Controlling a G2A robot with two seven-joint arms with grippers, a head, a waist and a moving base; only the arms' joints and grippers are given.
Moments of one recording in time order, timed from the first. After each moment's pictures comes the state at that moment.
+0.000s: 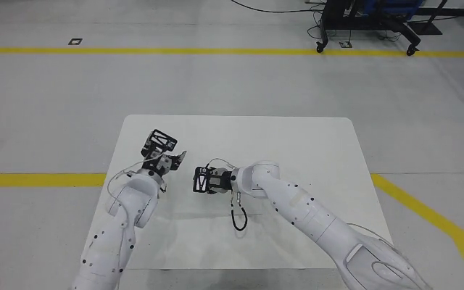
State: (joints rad) left arm 1.35 -1.17 -1.28 -1.69 1.64 -0.09 -0.41; right arm -0.85 -1.42 0.65 -1.12 -1.47 -0.66 0.10
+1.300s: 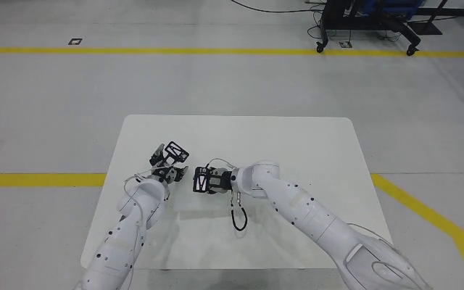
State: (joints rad) left arm 1.33 -1.19 -1.24 -1.56 1.75 -0.17 -0.42; right arm -0.86 -1.42 0.65 -1.12 -1.47 -0.65 0.10
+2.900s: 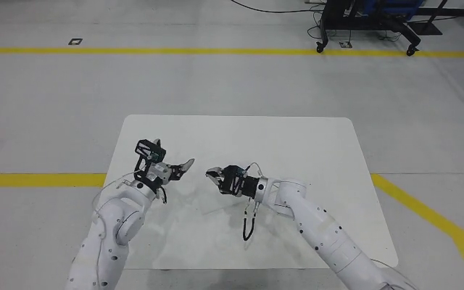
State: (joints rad) left arm 1.48 -1.18 -1.45 -1.71 1.20 -0.39 -0.14; right arm -1.16 -1.31 0.93 -1.39 -1.44 -0.63 -0.23
